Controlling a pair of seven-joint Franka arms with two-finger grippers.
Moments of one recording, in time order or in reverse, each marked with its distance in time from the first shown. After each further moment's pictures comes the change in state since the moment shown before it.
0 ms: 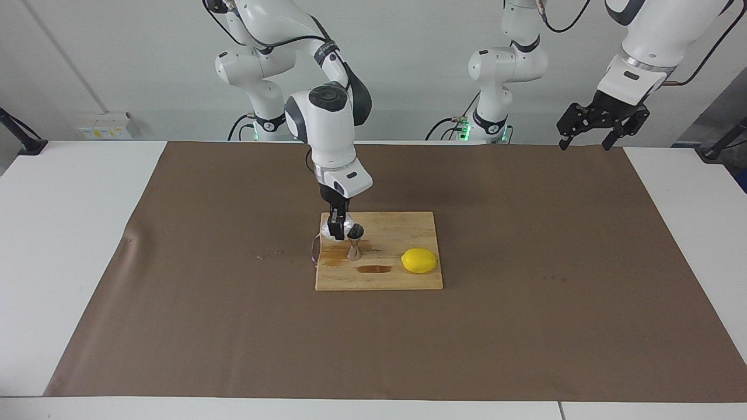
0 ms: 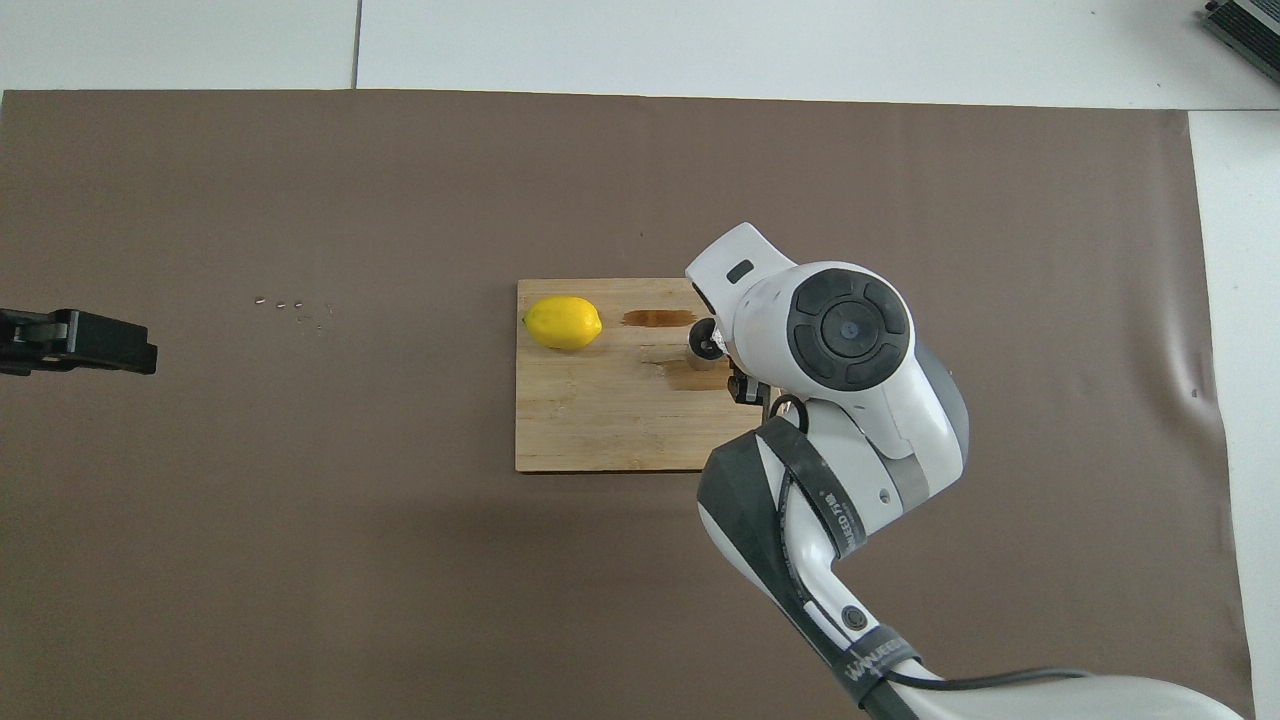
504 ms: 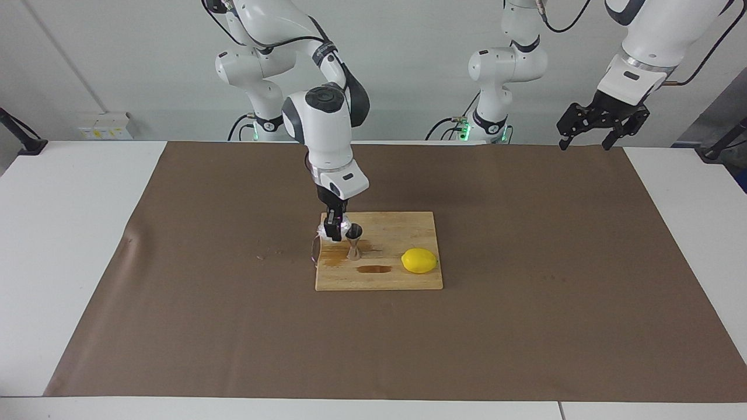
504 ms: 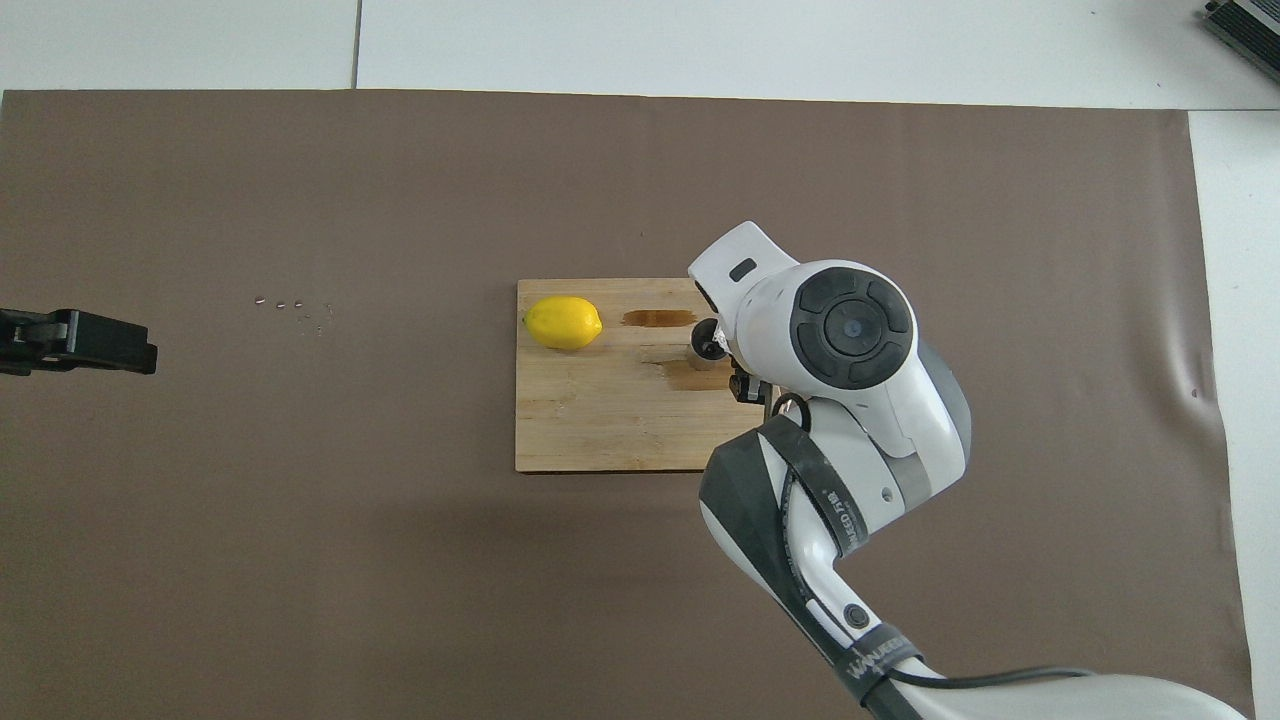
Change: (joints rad) left arm 0.000 0.000 0.000 0.000 0.000 0.000 0.000; right arm -0.012 0.000 -0.003 0.000 0.003 0.000 0.014
